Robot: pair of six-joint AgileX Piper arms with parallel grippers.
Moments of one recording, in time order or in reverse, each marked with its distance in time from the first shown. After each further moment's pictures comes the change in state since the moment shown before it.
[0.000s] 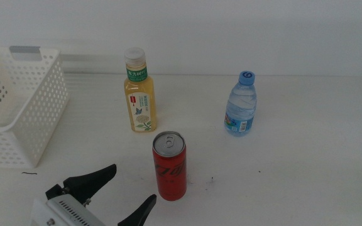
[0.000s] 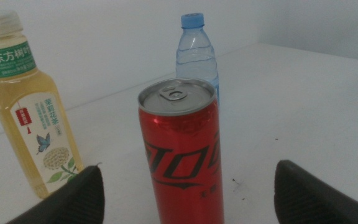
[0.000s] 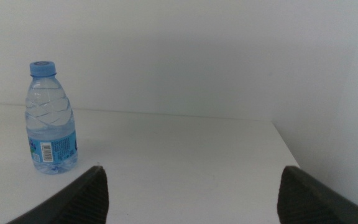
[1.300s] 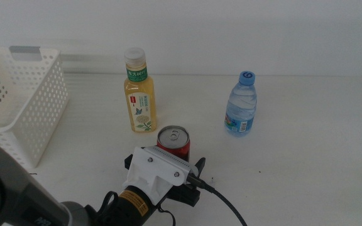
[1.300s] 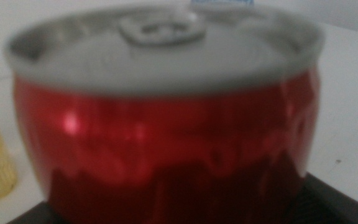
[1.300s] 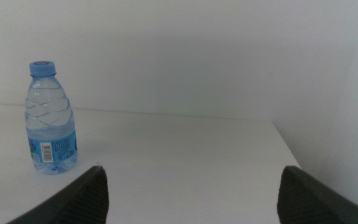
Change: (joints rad) left arm 0.127 0.609 -0.482 0.081 -0.030 -0.149; right arm 0.000 0.000 0.000 0.000 0.000 0.000
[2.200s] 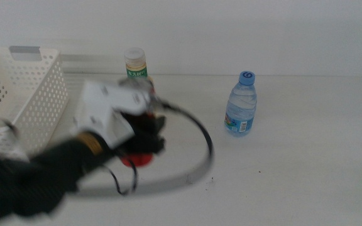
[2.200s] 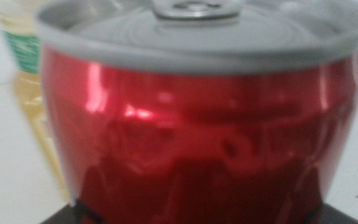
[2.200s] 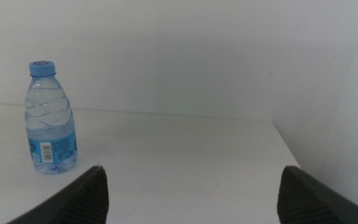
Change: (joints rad) left arm 0.167 -0.559 -0.077 -0.118 0.818 0.147; right arm 0.000 0.000 0.000 0.000 0.000 0.000
